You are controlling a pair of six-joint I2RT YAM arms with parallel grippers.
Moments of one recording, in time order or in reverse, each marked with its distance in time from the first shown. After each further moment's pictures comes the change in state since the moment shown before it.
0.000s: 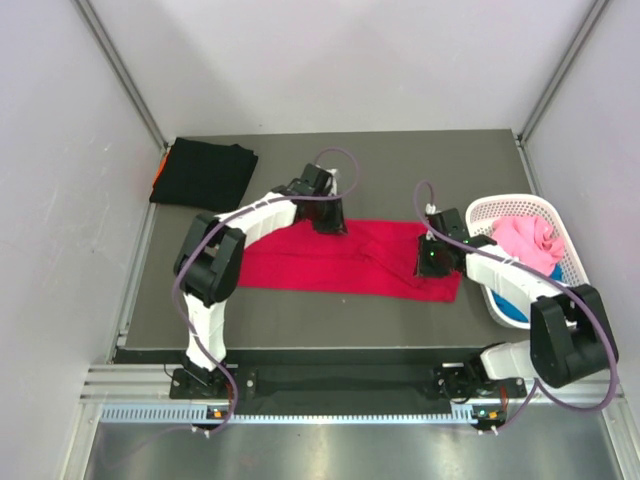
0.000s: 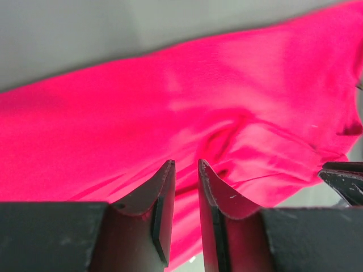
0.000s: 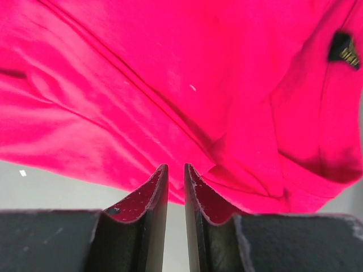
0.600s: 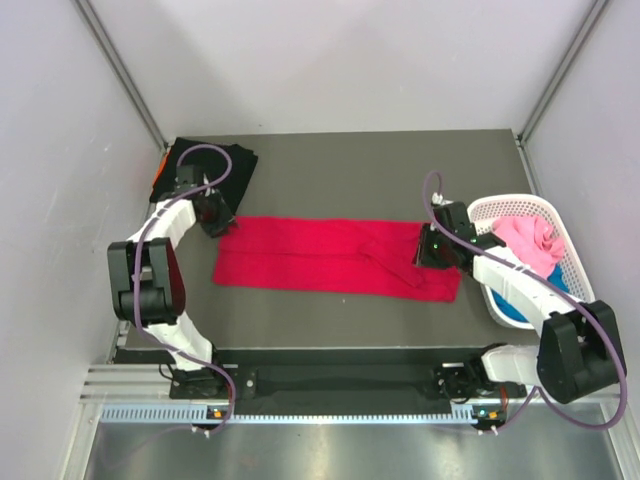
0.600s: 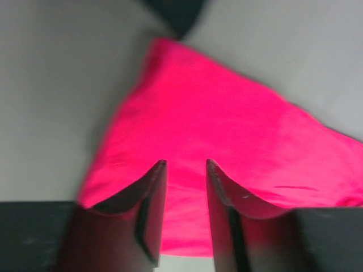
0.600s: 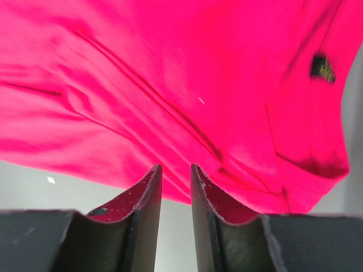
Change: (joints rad) left arm 0.632 -0.293 -0.272 -0.150 -0.095 0.056; right arm 0.000 -0.063 0.015 -0.002 0.021 0.038
